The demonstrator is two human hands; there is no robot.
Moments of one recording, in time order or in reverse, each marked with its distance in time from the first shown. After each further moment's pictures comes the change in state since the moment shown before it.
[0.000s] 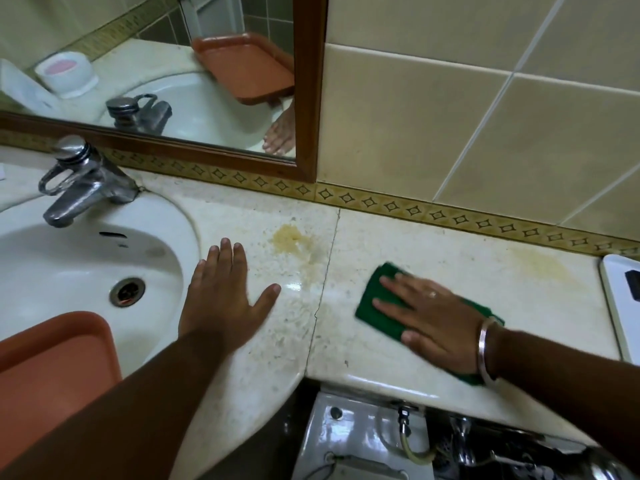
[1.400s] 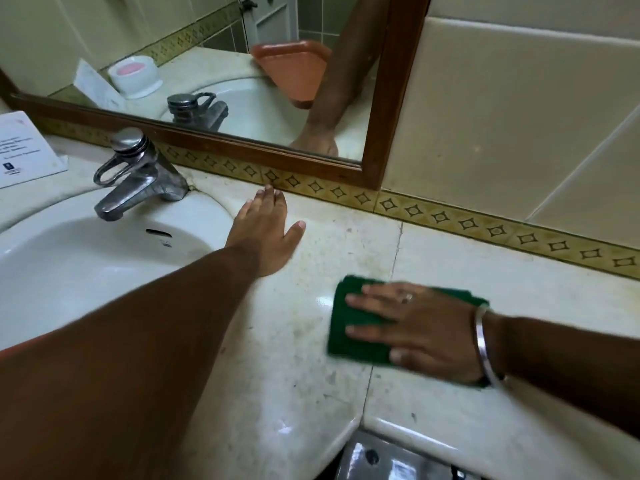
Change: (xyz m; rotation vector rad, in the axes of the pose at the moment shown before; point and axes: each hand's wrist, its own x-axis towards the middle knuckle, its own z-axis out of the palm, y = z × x) left_hand 0.128 -0.042 -0.005 0.013 0.012 0.044; right_hand 0.112 -0.033 -0.017 -0.090 0.035 -0.416
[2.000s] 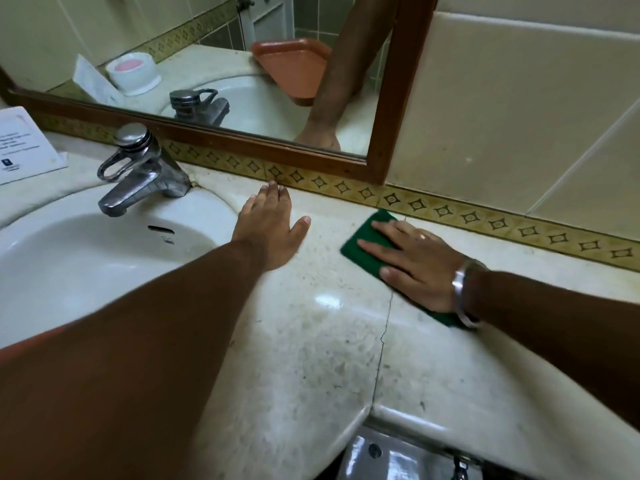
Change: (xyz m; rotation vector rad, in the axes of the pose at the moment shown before) left_hand 0.003 -0.003 0.002 0.031 0.011 0.000; right_hand 0.036 0.038 -0.010 0.112 0.051 0.450
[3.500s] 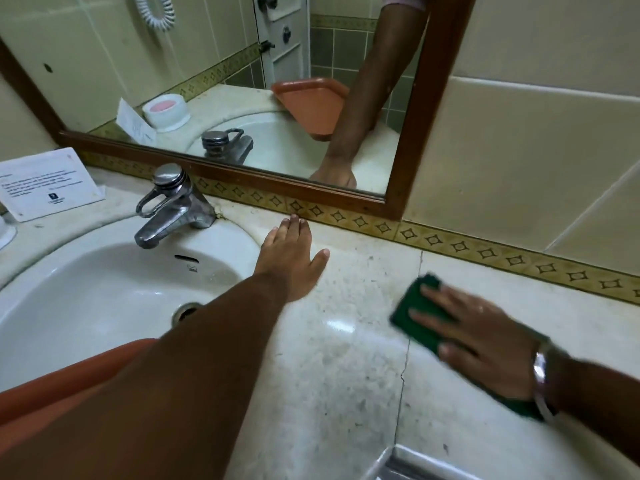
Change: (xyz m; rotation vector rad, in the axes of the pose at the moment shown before) left_hand 0.000 0.000 0.000 -0.027 0.000 0.008; right_hand -0.065 -0.002 0.001 -0.039 -0.061 0.010
